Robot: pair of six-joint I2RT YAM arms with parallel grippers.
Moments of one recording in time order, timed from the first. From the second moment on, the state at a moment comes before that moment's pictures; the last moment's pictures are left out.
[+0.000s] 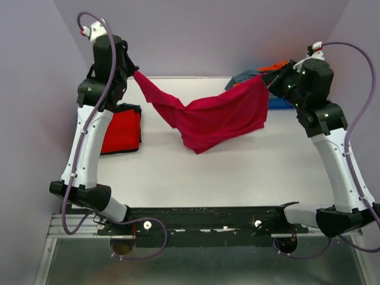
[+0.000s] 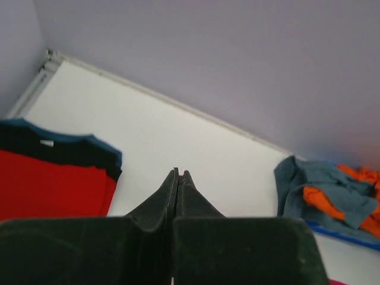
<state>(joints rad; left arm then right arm) -0.25 1.49 1.89 -0.71 -0.36 -0.52 0.28 1.26 1.56 -0.55 0.08 0.65</state>
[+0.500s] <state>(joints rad) -0.21 1.28 2.36 -0.92 -0.35 -0.35 0.25 0.91 1.70 -0.68 0.00 0.58</state>
